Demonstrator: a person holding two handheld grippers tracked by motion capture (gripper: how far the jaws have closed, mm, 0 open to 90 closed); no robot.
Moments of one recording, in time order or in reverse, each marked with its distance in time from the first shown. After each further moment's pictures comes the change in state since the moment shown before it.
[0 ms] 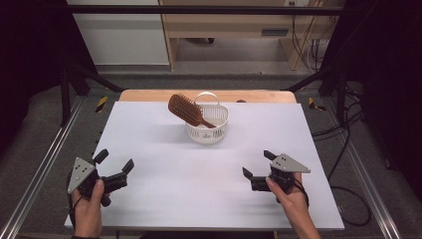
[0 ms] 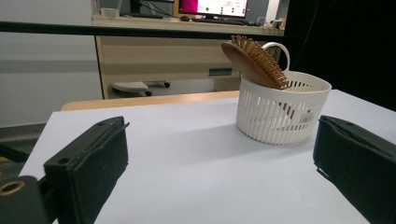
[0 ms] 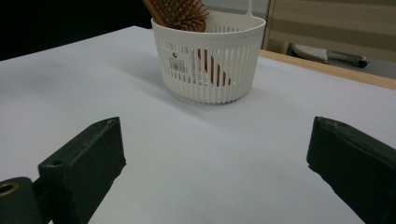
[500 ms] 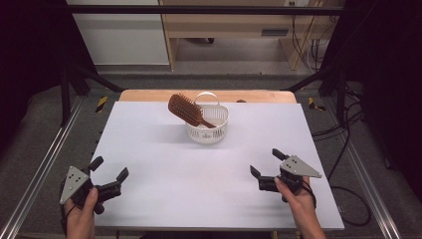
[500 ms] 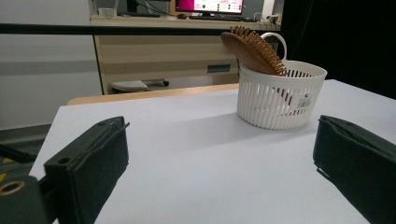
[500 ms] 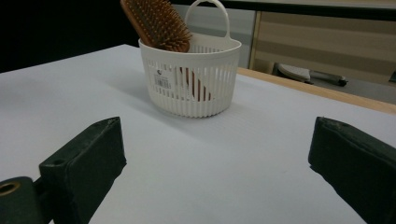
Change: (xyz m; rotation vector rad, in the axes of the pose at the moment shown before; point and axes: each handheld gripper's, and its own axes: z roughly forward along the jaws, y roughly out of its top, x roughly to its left) left arm 0.007 -0.013 -0.018 0.002 -0.003 0.036; right arm -0.012 -0.002 -0.018 -0.084 -0.044 -0.019
